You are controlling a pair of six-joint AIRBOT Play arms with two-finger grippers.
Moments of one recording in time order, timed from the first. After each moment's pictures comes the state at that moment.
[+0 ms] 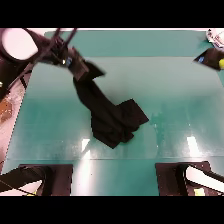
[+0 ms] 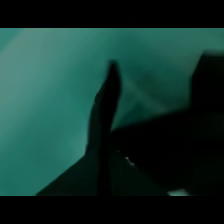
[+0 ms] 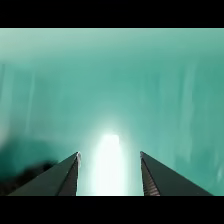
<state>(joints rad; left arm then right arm) -0.53 -1.27 1.66 1.60 -1.26 -1.23 -0.34 -1.21 1.41 -1.02 1.24 1.36</state>
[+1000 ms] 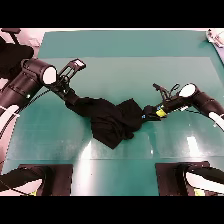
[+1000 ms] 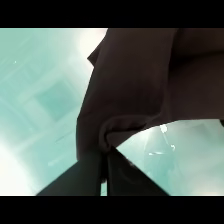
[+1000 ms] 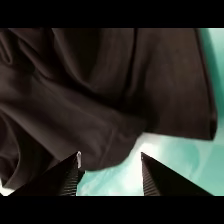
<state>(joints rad) -0.44 -1.27 1.31 1.68 -1.28 -1.39 0.15 -1.27 0.87 -0.90 1.21 1.44</state>
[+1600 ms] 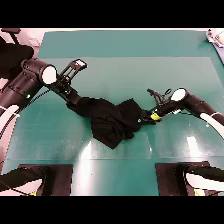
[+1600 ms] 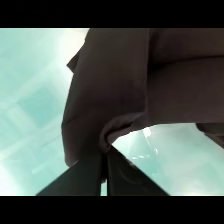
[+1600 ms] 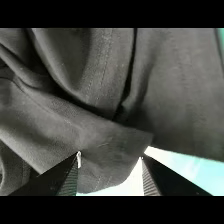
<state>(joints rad) -0.44 -1.27 1.31 1.60 -1.27 -1.39 0.22 -1.34 0.83 -0.88 1.15 1.44</state>
